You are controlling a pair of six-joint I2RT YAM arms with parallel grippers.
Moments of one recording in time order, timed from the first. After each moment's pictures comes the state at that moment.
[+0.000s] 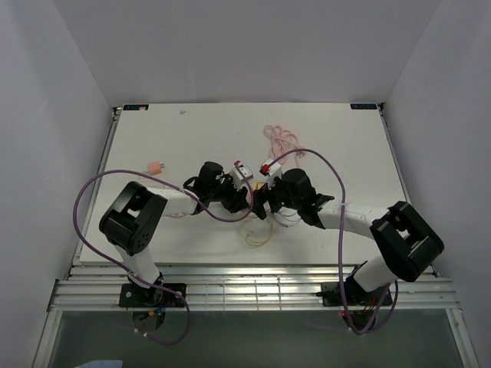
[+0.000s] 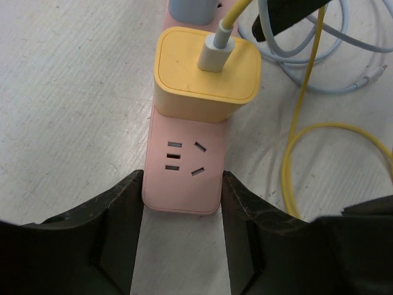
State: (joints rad) left arm -0.56 1.75 0.79 0.30 0.49 0.23; right arm 0.72 1.49 0.67 0.31 -0.25 0.05
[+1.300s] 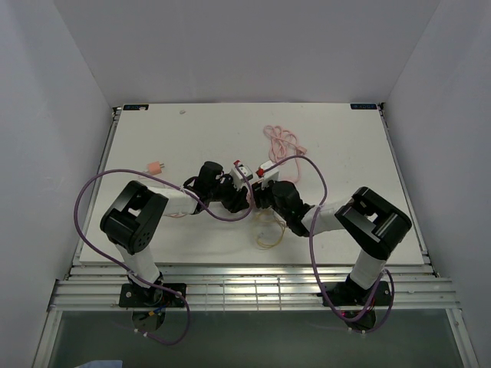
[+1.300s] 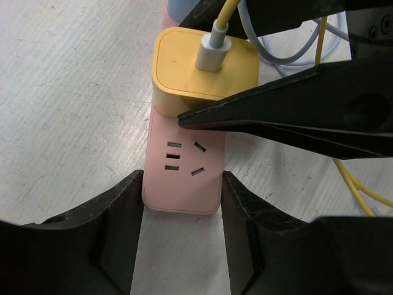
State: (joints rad) left arm -0.56 1.76 0.79 0.31 0.51 0.22; right arm 0.82 1.72 0.62 0.79 0.16 0.03
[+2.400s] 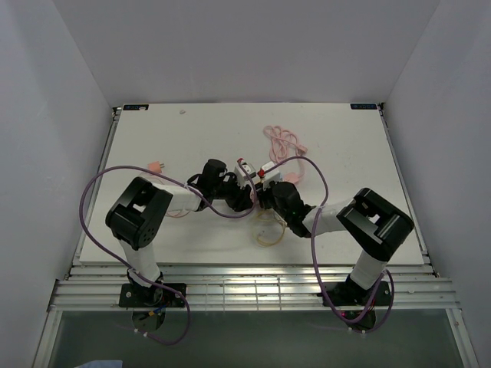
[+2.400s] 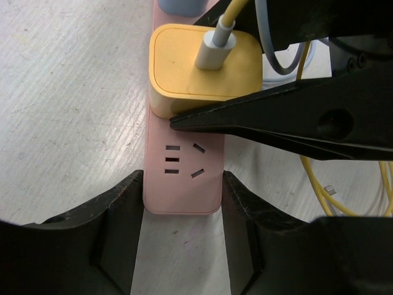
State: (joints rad) left arm -0.56 1.81 0.84 0.32 0.58 0.18; right arm 0.83 1.72 0.61 0.79 0.24 0.02
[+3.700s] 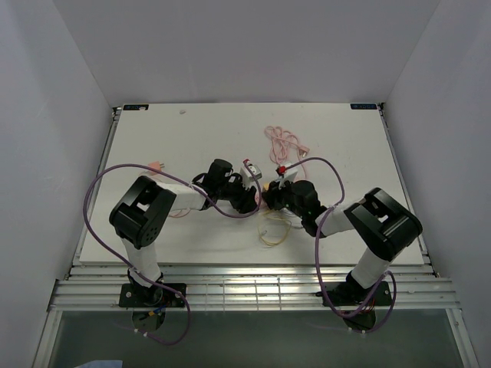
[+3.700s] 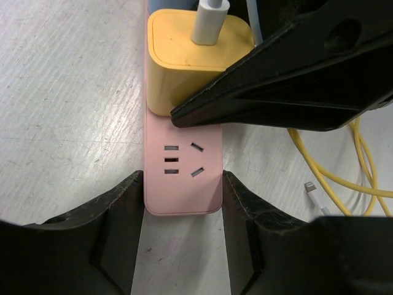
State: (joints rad) left arm -0.59 1.84 0.89 0.26 0.58 0.16; right arm 0.67 1.69 0.49 0.91 -0.07 0.20
